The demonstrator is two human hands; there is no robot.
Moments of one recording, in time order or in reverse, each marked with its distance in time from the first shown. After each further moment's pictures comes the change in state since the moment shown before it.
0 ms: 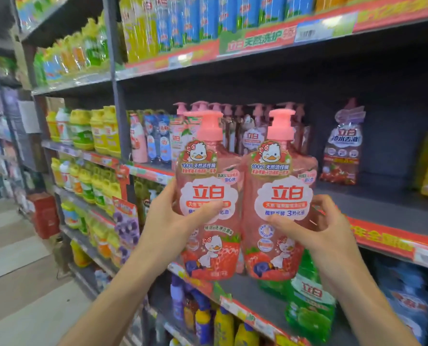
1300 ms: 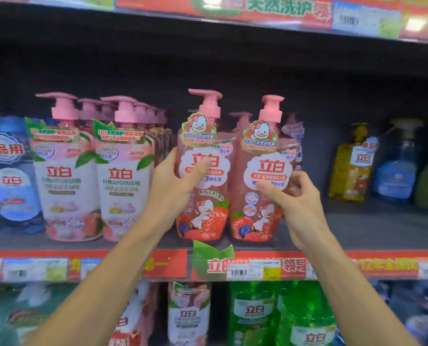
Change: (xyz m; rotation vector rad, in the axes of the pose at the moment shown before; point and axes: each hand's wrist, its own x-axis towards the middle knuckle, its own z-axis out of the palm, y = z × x) left_hand 0.324 -0.134 0.052 -0.375 -0.408 0.116; right_hand 0.210 0.055 0.068 -0.187 0.607 -0.100
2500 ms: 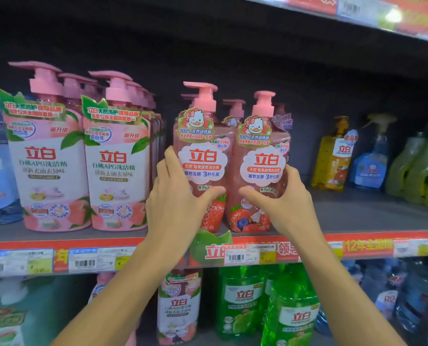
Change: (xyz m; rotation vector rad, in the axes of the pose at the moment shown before) left_hand -0.040 -0.016 0.008 0.766 0.093 0.102; right_hand -0.024 0.007 0.007 -0.665 0.102 -0.070
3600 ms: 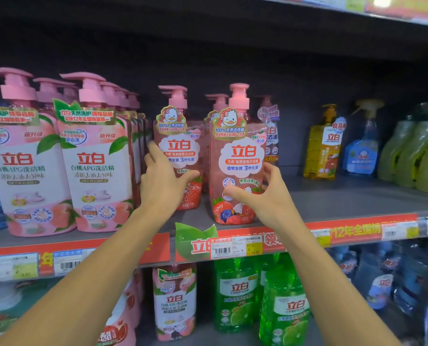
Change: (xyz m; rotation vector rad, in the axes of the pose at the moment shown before) left_hand 0.049 -0.010 0.034 -0.007 -0.047 -0.079; right_hand 0.011 0.021 0.001 0.238 -0.140 0.084
